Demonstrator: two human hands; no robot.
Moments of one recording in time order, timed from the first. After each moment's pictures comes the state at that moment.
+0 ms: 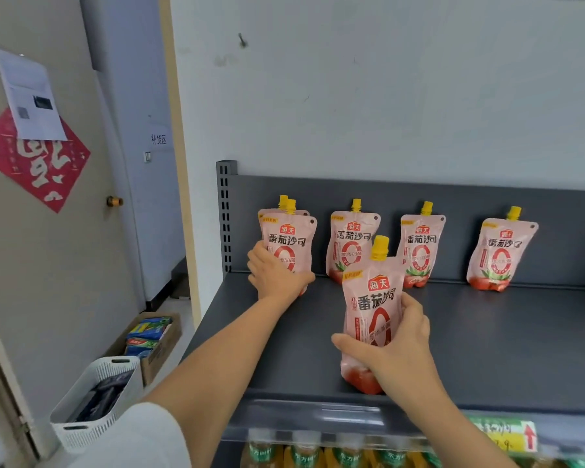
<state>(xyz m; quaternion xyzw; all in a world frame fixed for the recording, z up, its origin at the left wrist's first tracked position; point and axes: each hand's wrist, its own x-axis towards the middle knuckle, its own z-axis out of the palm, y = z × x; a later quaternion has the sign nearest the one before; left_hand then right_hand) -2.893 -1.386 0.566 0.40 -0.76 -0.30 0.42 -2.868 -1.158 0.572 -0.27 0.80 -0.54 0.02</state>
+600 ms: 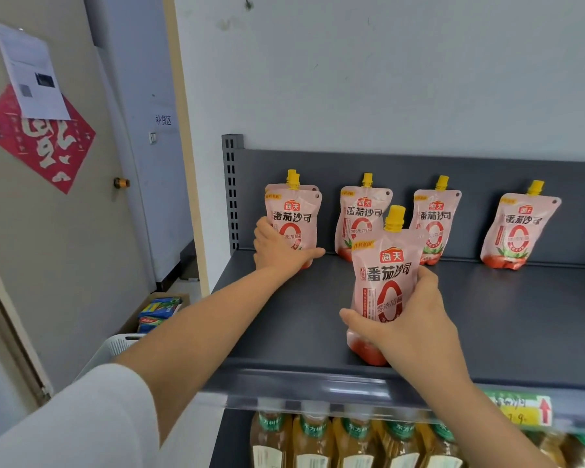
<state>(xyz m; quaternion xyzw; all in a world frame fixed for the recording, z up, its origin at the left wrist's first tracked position) -2.882 -1.401 0.565 0.38 -0.78 -0.31 0.39 -2.860 -1.155 0.577 -0.27 0.86 -0.44 -0.05</state>
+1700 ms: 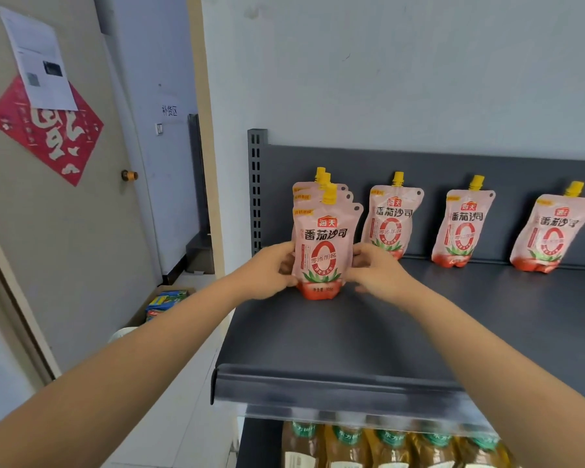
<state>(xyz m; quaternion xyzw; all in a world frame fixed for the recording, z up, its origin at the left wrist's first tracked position) -2.786 -1.437 0.578 0.13 -0.90 -0.39 0.15 -2.913 -1.268 0.595 -0.40 0.80 -0.43 0.16</state>
